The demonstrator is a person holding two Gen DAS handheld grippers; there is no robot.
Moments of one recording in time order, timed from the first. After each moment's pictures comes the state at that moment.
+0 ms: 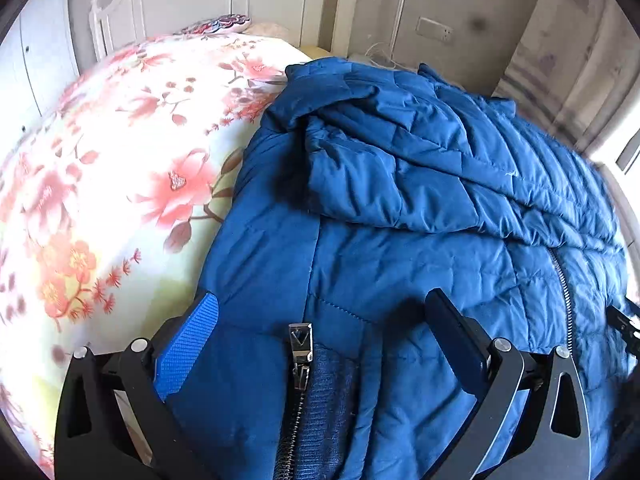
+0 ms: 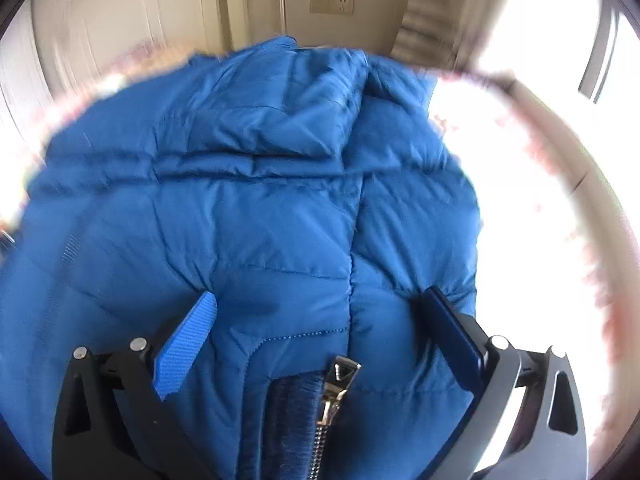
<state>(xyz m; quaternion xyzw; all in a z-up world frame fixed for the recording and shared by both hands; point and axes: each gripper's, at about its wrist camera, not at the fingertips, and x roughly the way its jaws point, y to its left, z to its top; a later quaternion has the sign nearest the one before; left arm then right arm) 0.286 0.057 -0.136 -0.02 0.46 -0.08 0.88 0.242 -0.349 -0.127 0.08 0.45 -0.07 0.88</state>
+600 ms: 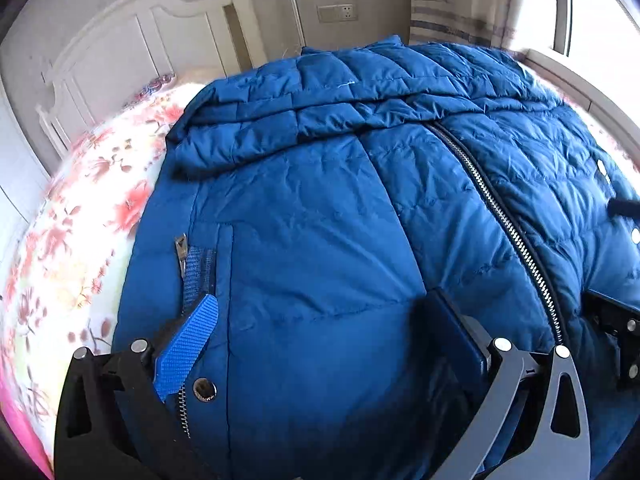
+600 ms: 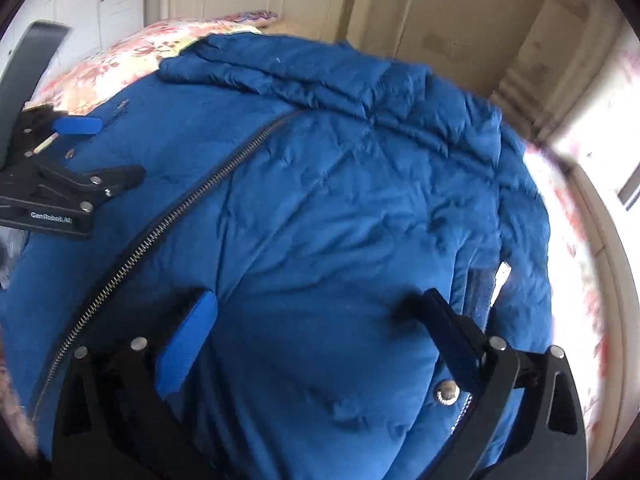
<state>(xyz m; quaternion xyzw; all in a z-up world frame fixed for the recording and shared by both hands) 0.186 -0.021 -0.138 0.14 0.43 -0.15 0.88 0.156 -0.223 -0.127 -0.09 0.45 0.03 0.89</state>
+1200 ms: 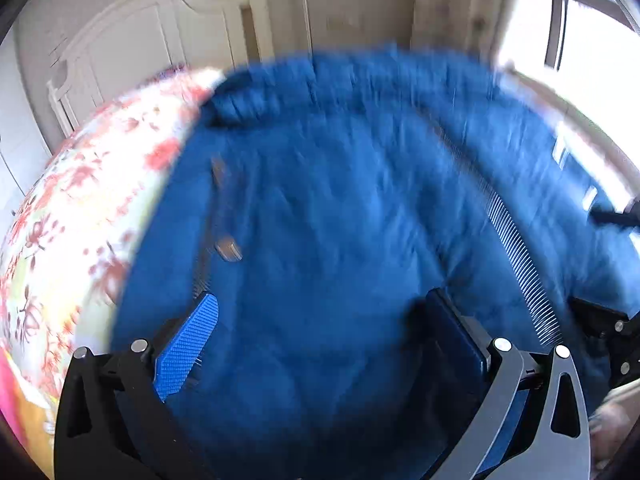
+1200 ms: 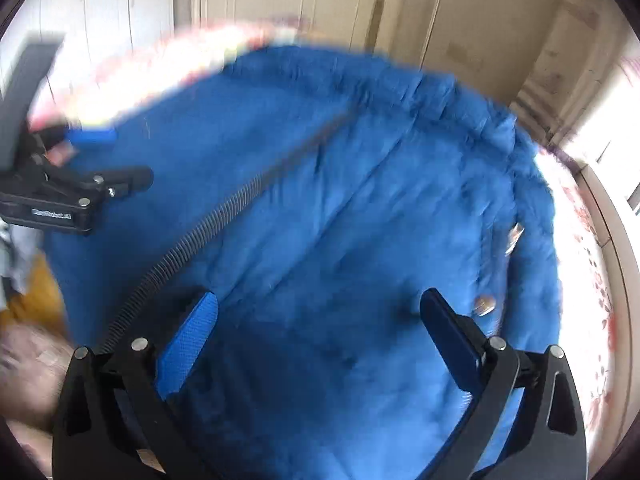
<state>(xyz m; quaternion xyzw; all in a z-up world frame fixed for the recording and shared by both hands) 0.108 0.012 -0.144 0.12 0.41 -0.15 0.89 0.096 -0.183 -0.131 -0.12 0.44 0.06 0.89</state>
